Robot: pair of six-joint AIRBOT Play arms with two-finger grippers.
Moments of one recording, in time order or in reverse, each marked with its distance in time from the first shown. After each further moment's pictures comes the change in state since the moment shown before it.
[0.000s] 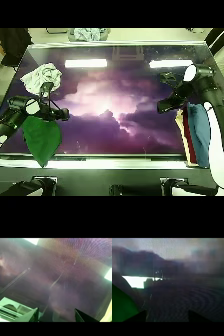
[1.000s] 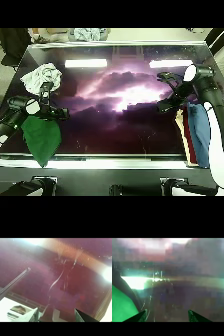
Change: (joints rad) left arm 0.000 -0.004 0.000 -0.002 0.031 -0.002; right arm 0.000 0.000 0.000 0.000 0.000 0.000
